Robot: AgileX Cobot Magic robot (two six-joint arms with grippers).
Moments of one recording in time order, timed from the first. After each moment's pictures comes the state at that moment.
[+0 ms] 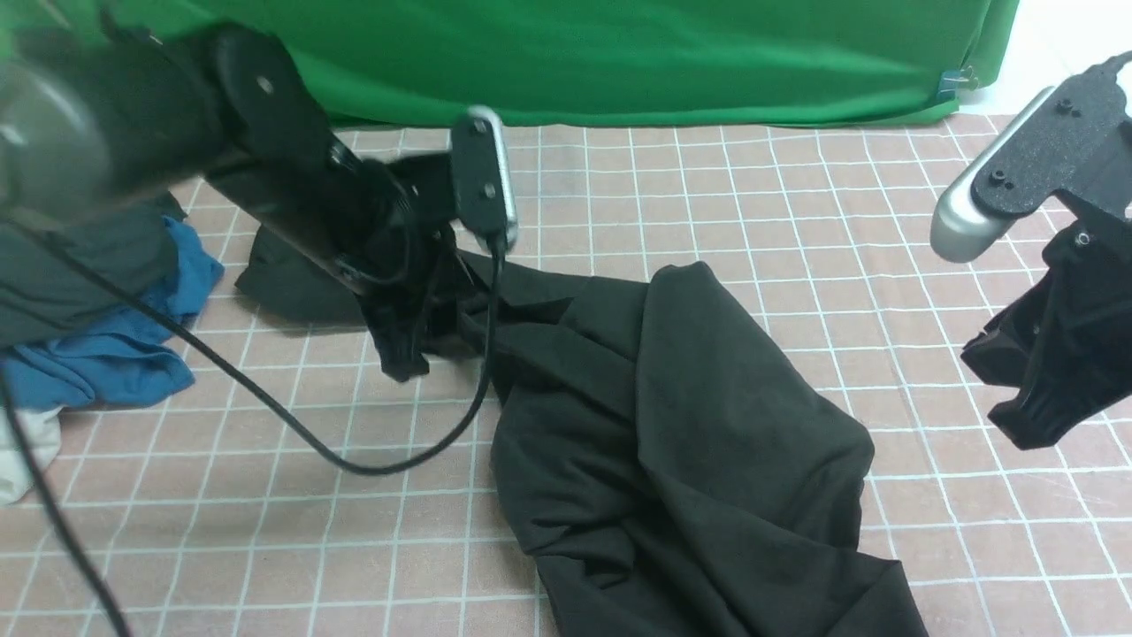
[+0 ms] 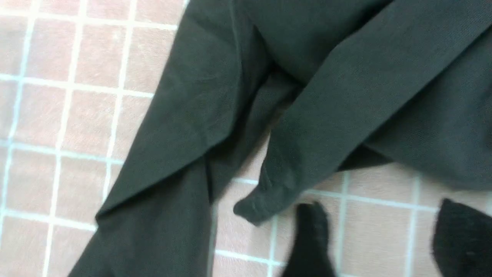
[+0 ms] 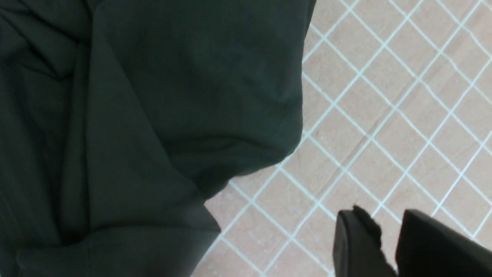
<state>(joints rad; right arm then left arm) 0.41 1.19 -1.03 -0.06 0.98 -0.28 -0.25 1.80 -1.29 -0.37 0.80 1.46</state>
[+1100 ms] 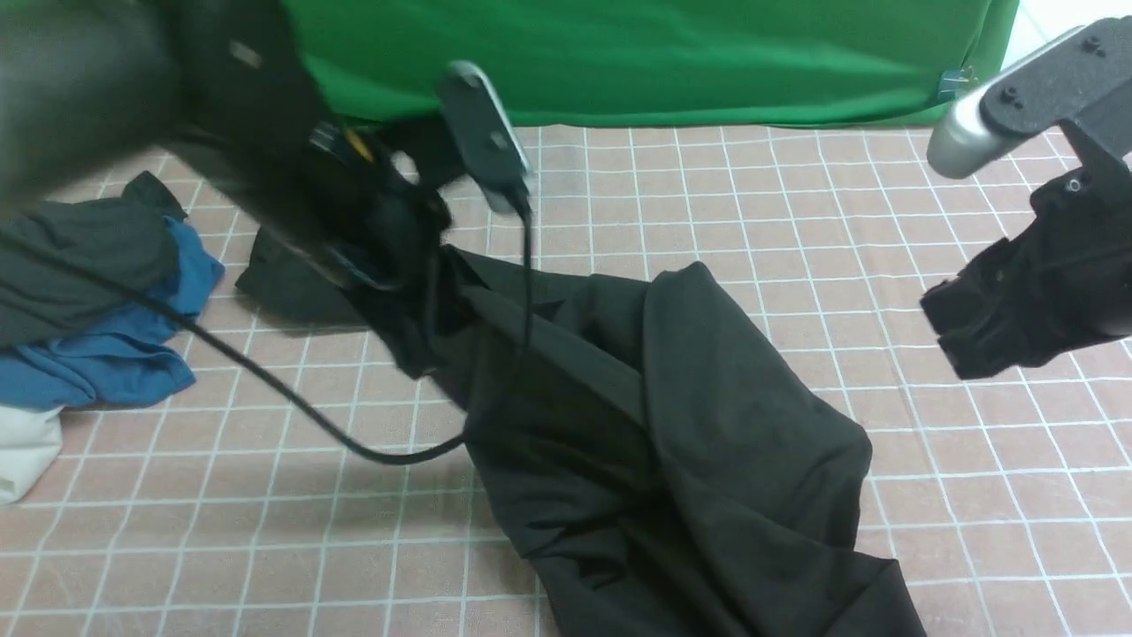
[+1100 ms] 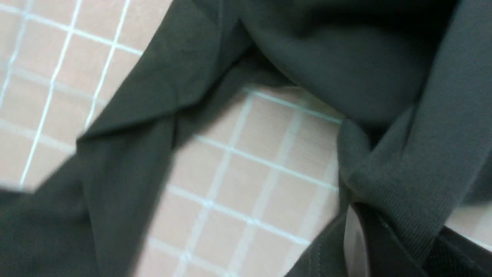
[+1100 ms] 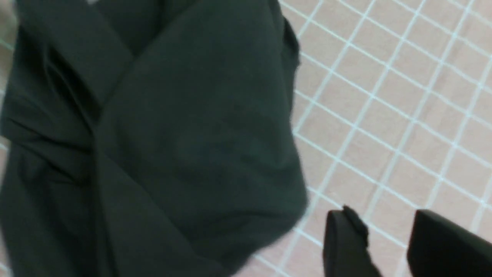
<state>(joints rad) 0.41 1.21 -1.03 0.01 0.84 -0.10 -0.37 1.50 -1.29 -0.18 1.02 0.86</state>
